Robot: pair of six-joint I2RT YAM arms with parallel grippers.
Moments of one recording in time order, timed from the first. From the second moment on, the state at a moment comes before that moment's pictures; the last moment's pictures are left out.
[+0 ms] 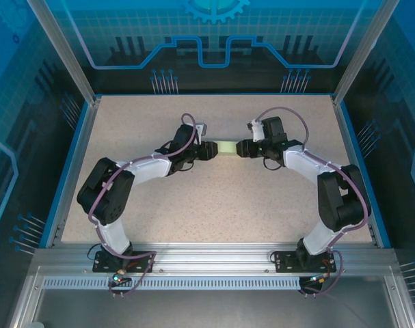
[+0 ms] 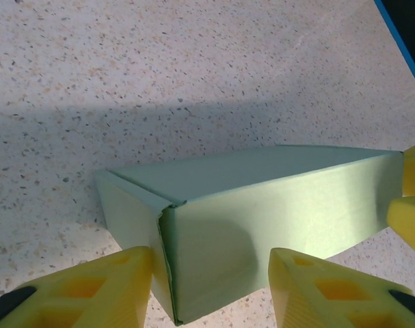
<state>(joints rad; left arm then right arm) -0.51 1.78 1.04 0.13 0.17 -0.51 0.30 1.65 1.03 -0.20 -0.32 0.20</state>
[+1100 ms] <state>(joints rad) -0.54 1.78 0.94 0.18 0.21 -0.55 0.32 1.62 0.91 -0.30 -0.24 0.17</state>
